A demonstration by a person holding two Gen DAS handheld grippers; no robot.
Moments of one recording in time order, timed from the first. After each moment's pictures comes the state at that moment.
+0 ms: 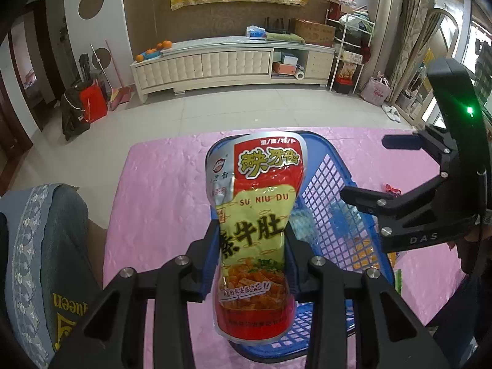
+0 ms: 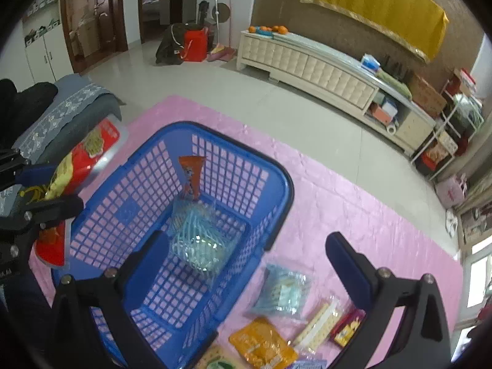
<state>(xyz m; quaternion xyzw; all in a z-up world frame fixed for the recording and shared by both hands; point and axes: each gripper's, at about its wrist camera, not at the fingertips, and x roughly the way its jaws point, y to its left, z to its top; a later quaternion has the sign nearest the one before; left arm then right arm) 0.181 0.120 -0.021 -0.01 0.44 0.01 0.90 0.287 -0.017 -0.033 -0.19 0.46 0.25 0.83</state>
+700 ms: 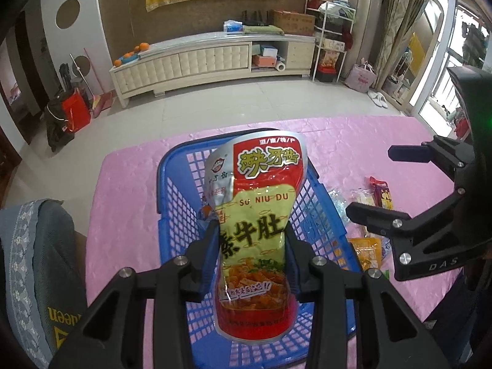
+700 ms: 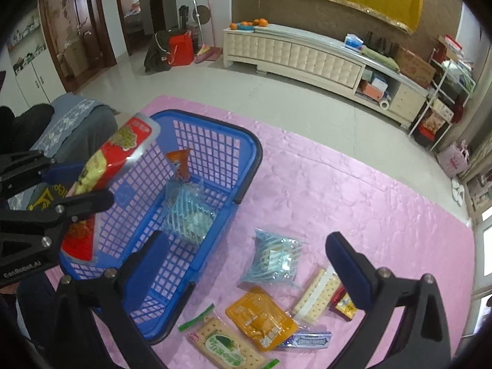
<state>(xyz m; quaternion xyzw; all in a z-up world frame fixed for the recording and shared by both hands) 0.217 0.093 -0.034 0.01 0.46 -0.03 0.89 0.283 -0.063 -0.035 -0.14 0.49 0.24 0.83</state>
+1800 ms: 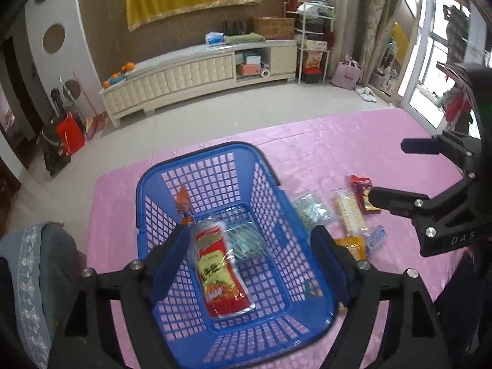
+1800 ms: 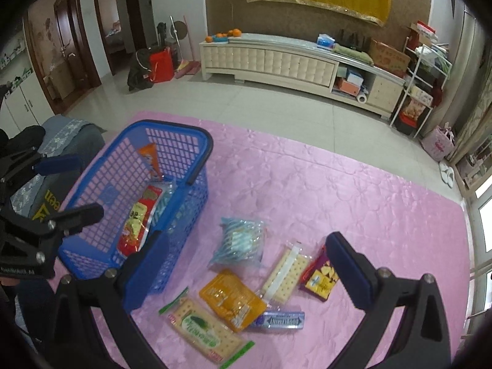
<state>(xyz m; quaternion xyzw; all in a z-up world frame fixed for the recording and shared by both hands) 0.197 0.046 -0.015 0.06 0.43 -0.06 0.90 0.264 -0.135 -0.011 -0.10 0.47 0.21 0.85</state>
